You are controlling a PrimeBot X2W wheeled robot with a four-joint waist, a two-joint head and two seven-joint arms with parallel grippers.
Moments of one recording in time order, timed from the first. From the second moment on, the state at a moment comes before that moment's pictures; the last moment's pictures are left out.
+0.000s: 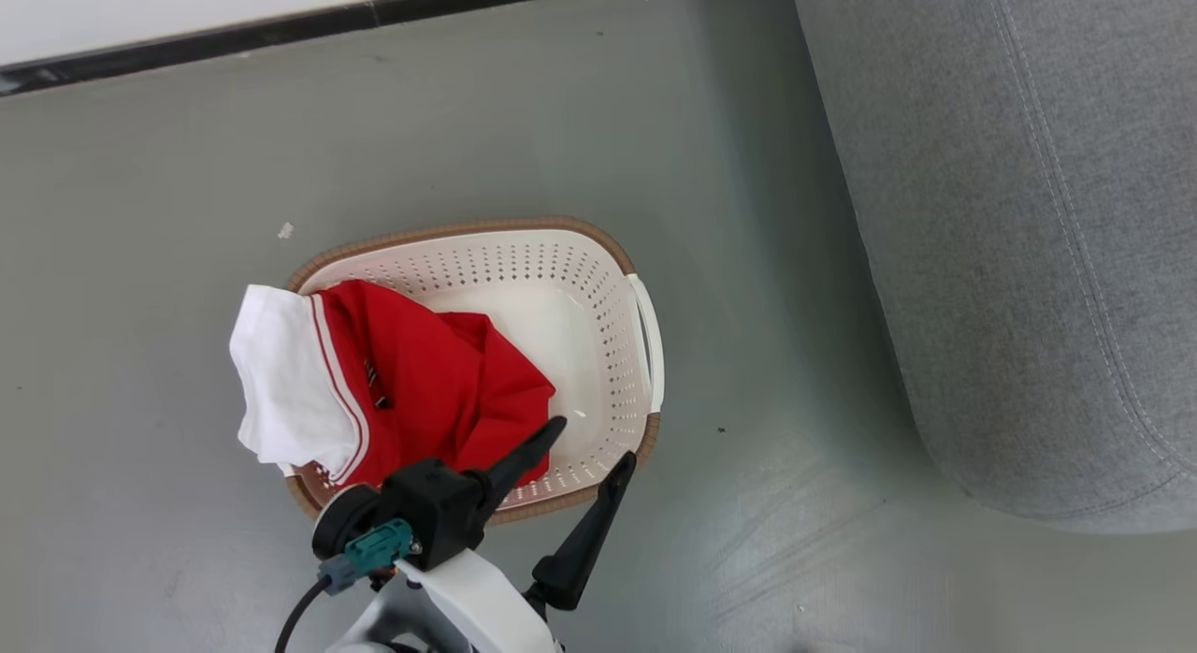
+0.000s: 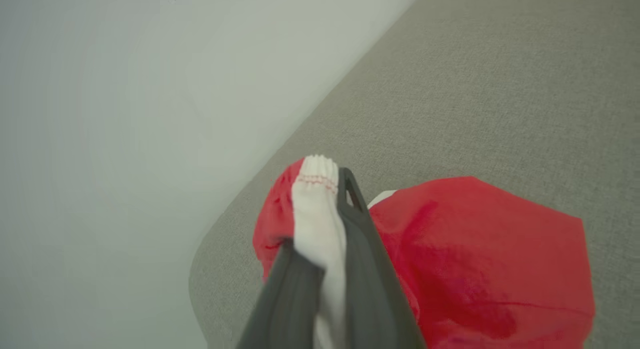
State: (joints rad) left arm -0.19 0.22 -0.61 -0.26 -0.56 0.08 0.16; right arm -1.11 -0.46 -0.58 1.01 0.40 0.12 -0.04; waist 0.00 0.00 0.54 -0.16
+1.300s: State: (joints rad) left arm -0.26 0.18 -0.56 -0.22 -0.57 0.07 0.06; right arm -1.01 -0.37 -0.31 1.04 0.19 0.12 -0.22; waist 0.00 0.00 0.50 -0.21
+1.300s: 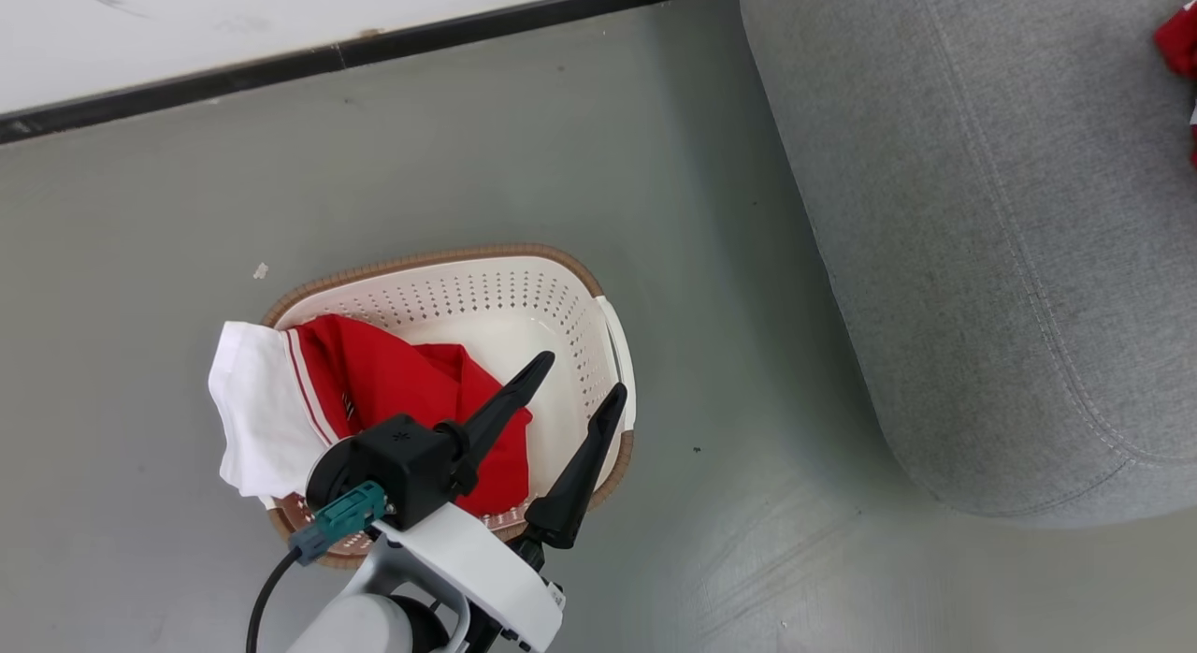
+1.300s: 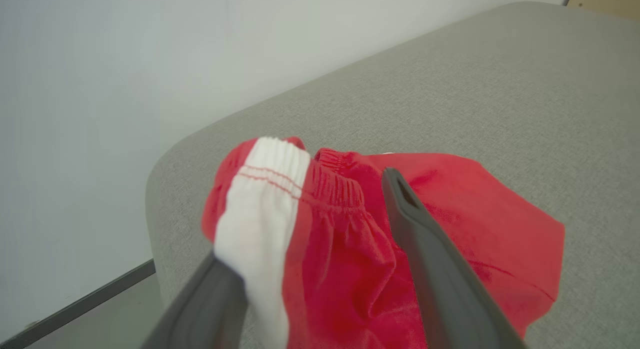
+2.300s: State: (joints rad) left arm -0.18 0.12 -0.56 -0.07 -0.64 0.03 -0.04; right arm -0.66 -0.23 -0.09 0.92 0.19 0.12 -0.25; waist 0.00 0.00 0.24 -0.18
